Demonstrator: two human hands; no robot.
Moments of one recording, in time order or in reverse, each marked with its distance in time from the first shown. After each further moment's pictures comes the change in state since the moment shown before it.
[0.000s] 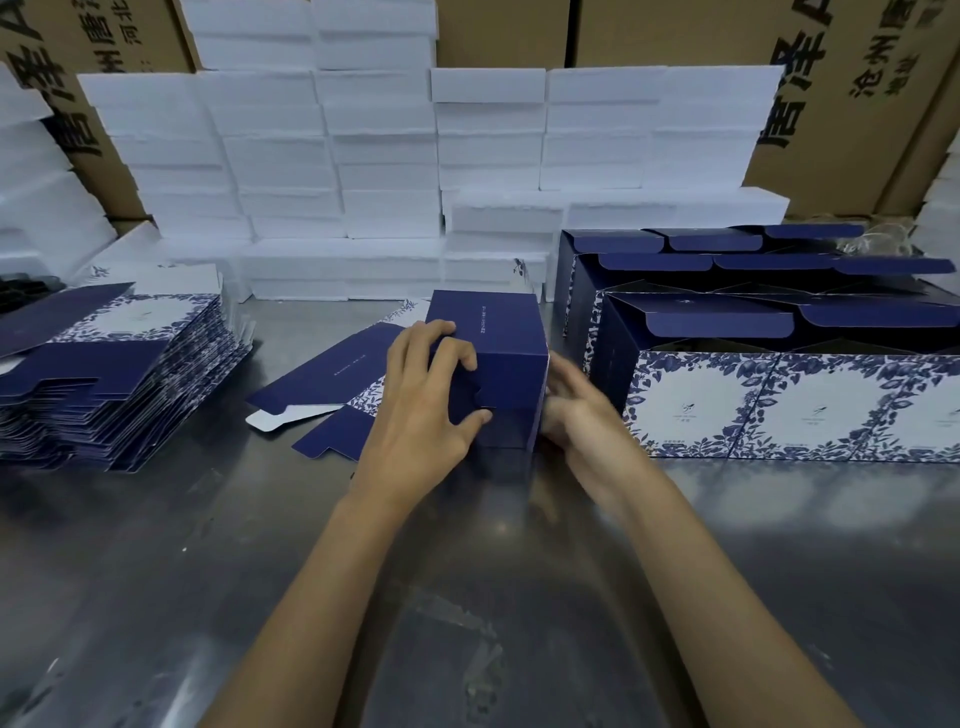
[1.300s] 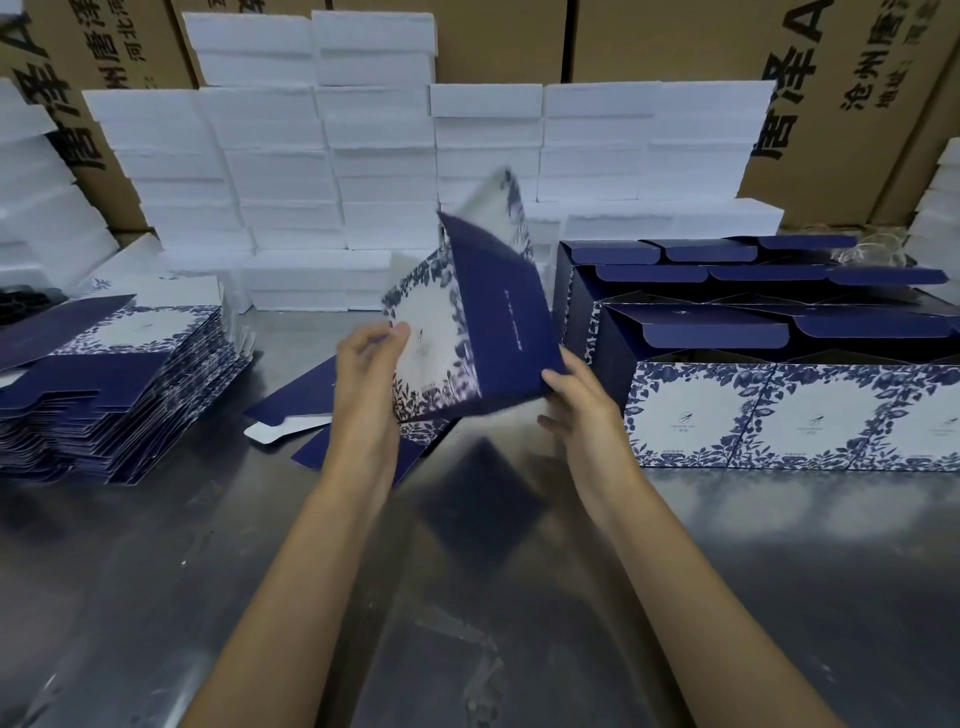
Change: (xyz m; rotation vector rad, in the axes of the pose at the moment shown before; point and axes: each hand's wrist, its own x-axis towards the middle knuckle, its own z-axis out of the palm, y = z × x) left_hand 0.020 0.010 -0.030 -1.098 0.261 -0.773; right_hand 0.007 0.005 0.003 0.017 0.186 -0.031
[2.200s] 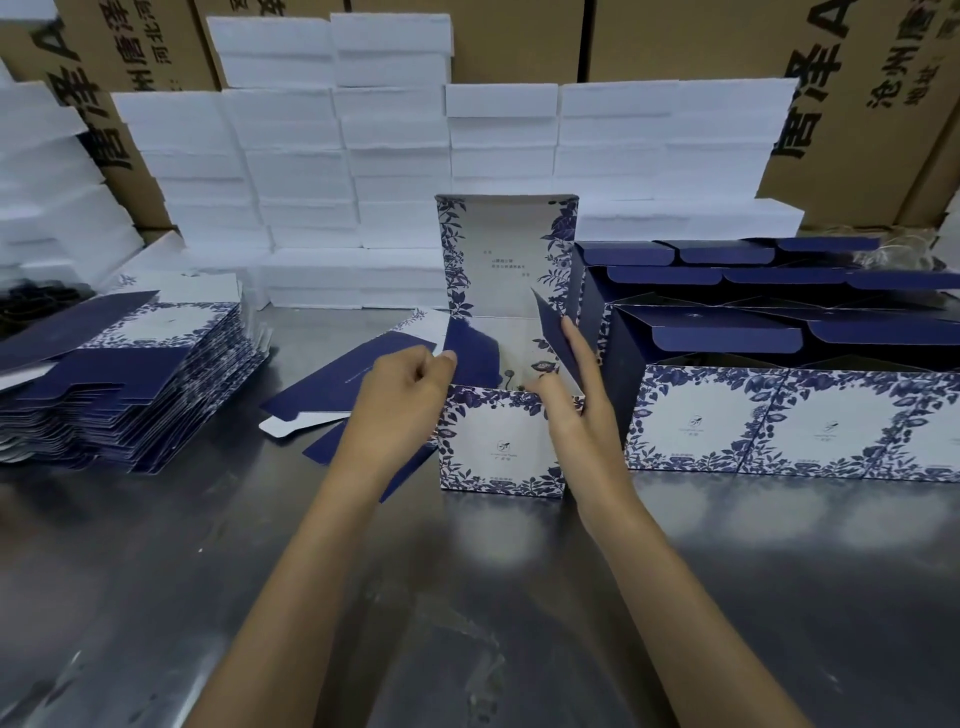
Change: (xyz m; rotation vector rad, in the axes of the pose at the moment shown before) left_hand -0.010 0.018 0.004 0.827 -0.131 0.130; right_hand -0.026 -0.012 0.017 -0.172 0.006 -0.261
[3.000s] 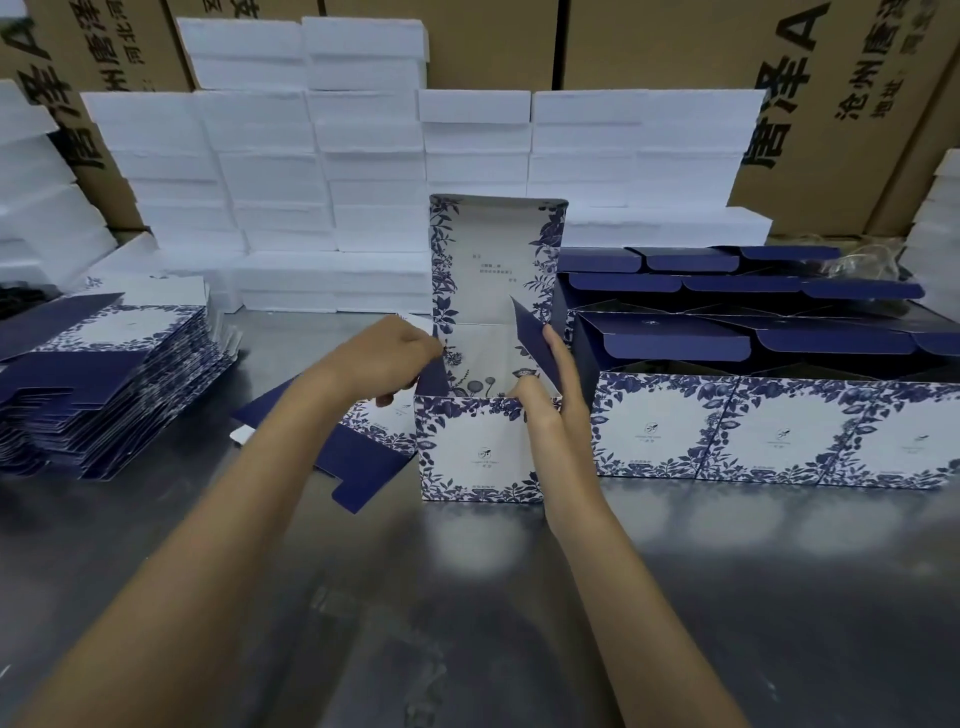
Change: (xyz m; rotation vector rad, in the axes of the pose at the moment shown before) left_hand 0.056 0.031 0.003 0.263 -0.348 -0.034; right_hand 0.006 -0.004 -0.016 0.075 0.045 0.084
